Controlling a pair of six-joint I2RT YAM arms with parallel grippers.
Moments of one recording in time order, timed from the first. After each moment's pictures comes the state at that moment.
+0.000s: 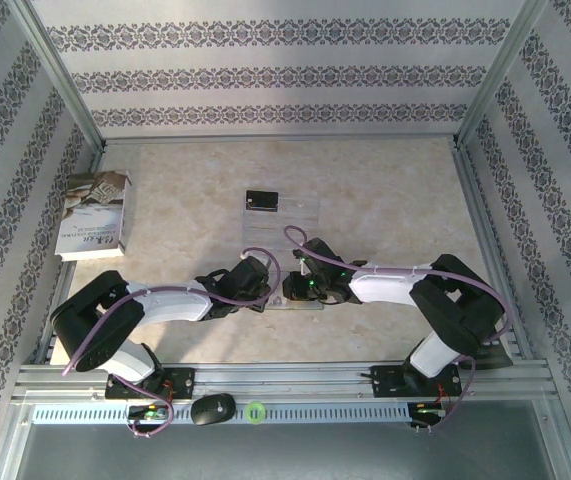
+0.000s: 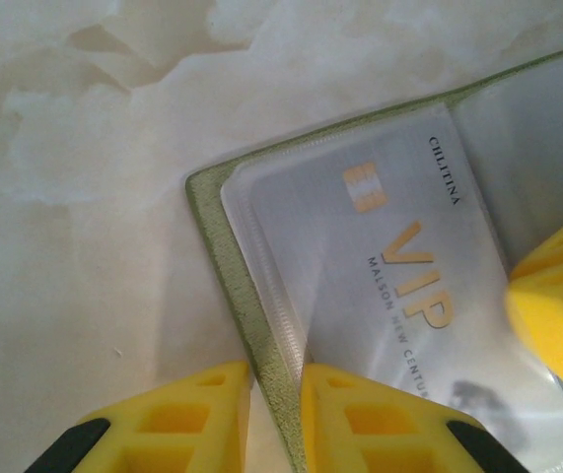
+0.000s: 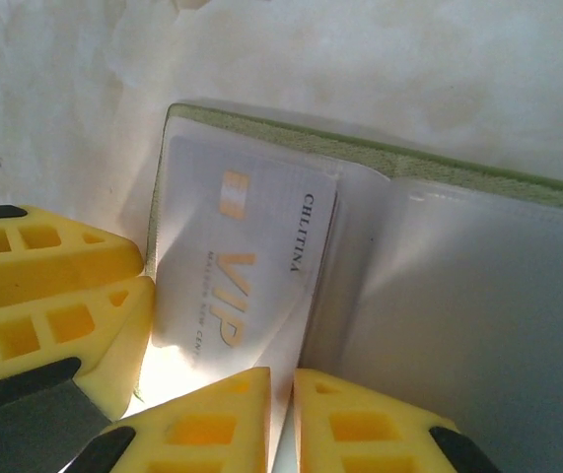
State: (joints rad) left arm -0.84 1.52 0.60 -0.05 -0.12 -0.51; right arm 0.78 1.61 0.68 0.00 -0.30 0.76
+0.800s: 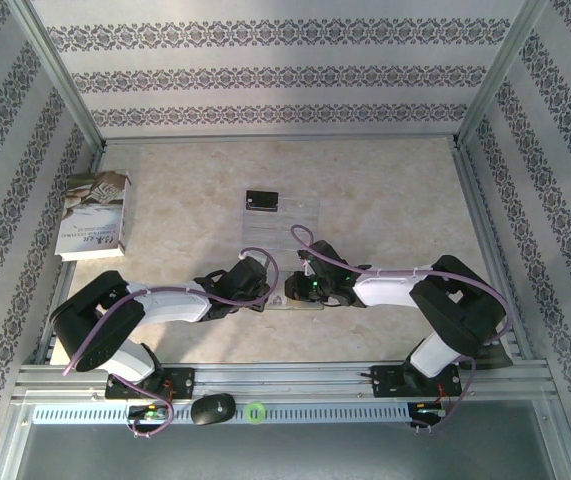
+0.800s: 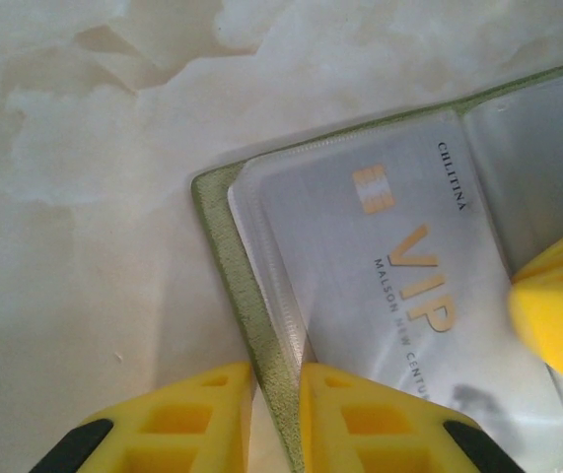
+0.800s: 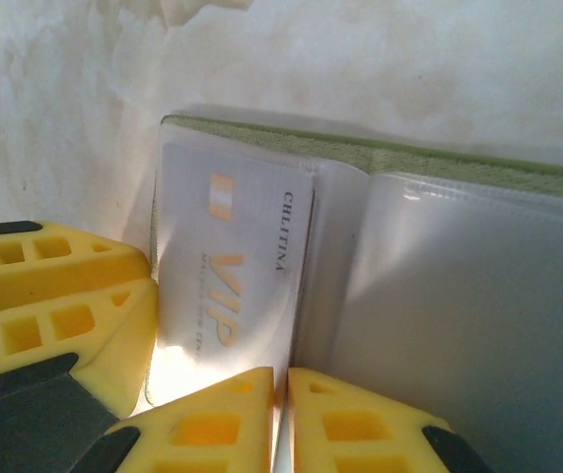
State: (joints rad) left arm -0.83 1.52 0.58 0.00 -0.11 -0.53; right arm 0.76 1.60 0.61 0.10 -0.32 0.84
